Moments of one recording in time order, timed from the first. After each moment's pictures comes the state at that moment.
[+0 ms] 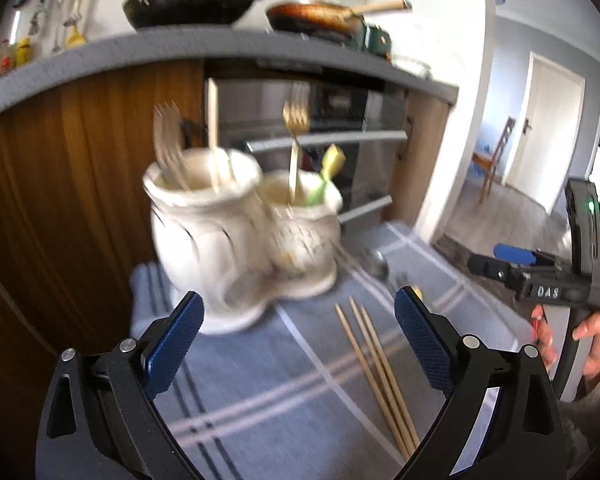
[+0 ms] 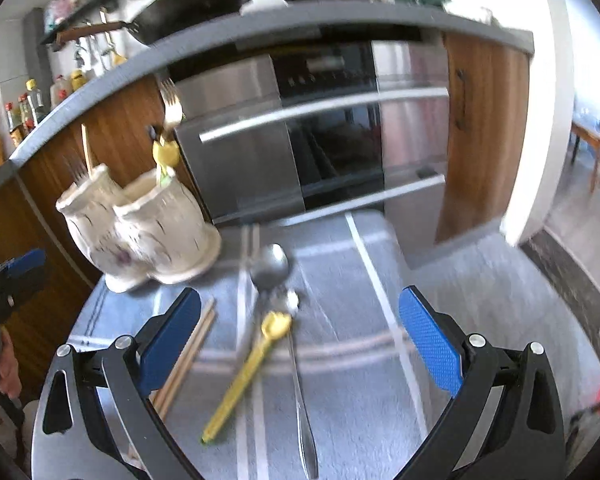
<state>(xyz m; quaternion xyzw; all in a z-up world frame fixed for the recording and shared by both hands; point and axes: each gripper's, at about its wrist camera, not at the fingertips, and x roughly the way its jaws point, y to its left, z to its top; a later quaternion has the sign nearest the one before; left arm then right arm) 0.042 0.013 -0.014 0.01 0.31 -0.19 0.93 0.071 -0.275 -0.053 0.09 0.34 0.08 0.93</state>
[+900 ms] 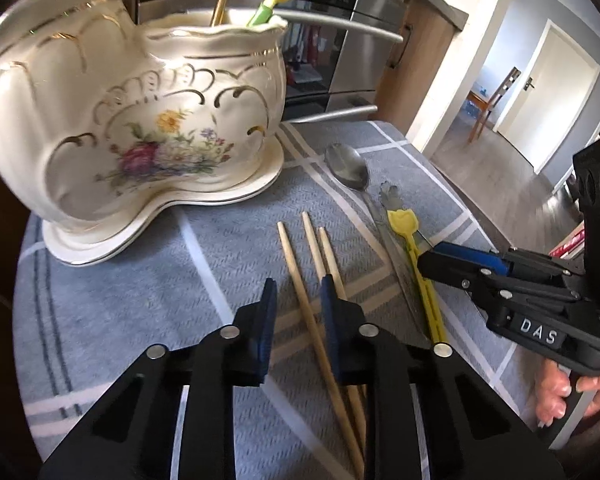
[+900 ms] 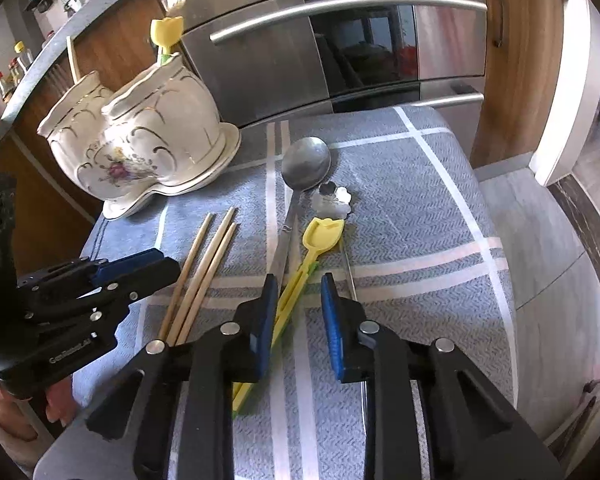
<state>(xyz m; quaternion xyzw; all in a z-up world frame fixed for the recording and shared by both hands) 0.095 -0.055 -0.096 0.00 0.46 -0.21 0.86 0.096 -0.236 -0.106 0.09 0.46 0.12 0.88</state>
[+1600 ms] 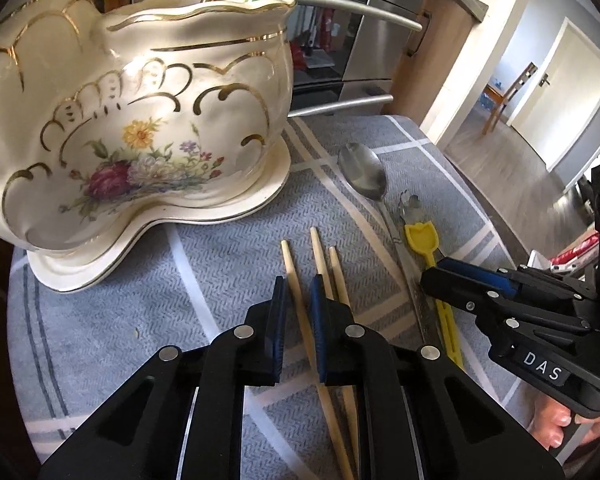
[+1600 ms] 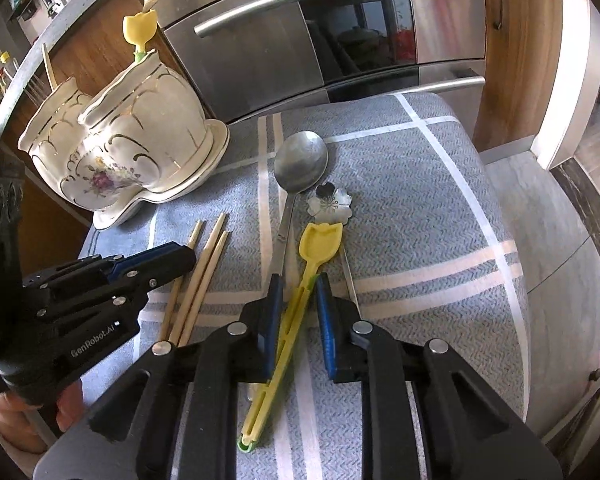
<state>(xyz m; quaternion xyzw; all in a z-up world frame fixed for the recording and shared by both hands) 0.125 -0.069 -0.102 0.01 0.49 -0.19 0.85 0.109 -0.238 -0.109 0.10 0.48 0.12 0.87</state>
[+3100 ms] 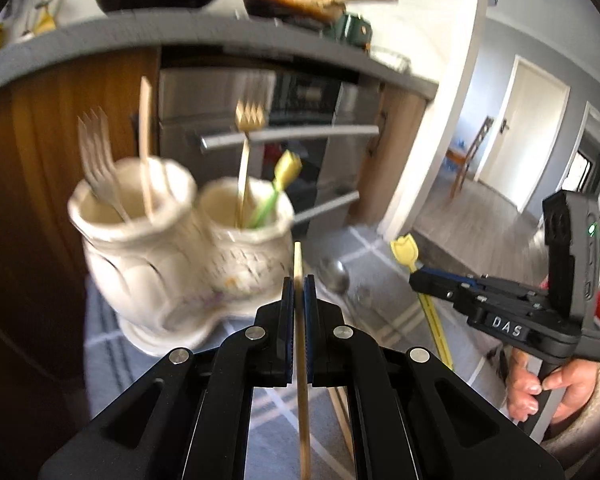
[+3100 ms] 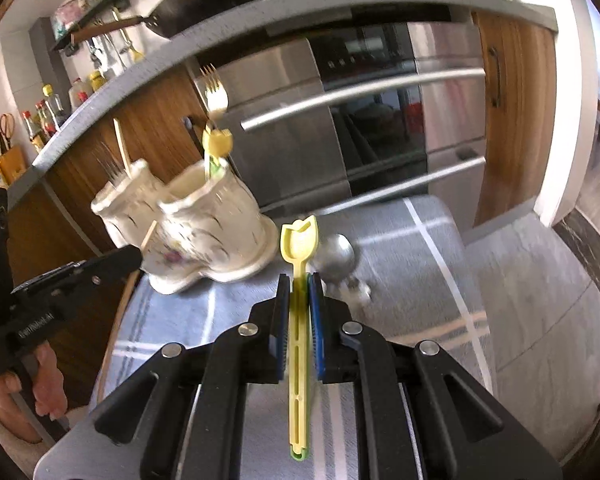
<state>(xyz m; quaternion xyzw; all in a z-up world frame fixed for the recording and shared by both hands) 0.072 -0.008 0.009 -0.02 0.32 -0.23 0.92 0.081 -0.234 -0.027 0.11 0.33 0.14 0.93</state>
